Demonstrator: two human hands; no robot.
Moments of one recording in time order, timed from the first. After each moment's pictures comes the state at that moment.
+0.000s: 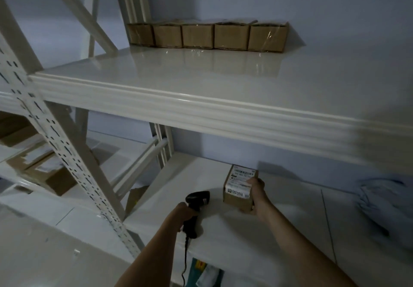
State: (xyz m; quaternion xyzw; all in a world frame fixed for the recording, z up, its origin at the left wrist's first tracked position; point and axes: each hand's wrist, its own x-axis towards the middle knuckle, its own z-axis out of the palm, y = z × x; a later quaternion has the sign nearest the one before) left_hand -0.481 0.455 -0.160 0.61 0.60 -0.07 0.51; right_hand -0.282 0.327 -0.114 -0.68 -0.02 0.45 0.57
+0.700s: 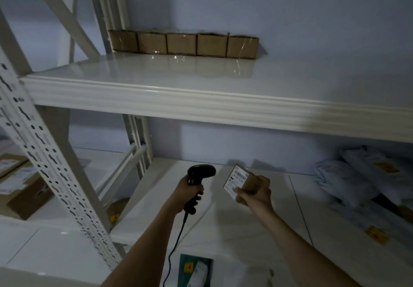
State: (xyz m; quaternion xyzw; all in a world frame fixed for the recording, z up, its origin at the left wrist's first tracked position) left_hand -0.471 0.440 -0.097 0.65 0.37 0.12 0.66; right_hand -0.318 0.257 -0.117 -0.76 -0.12 0.17 0.61
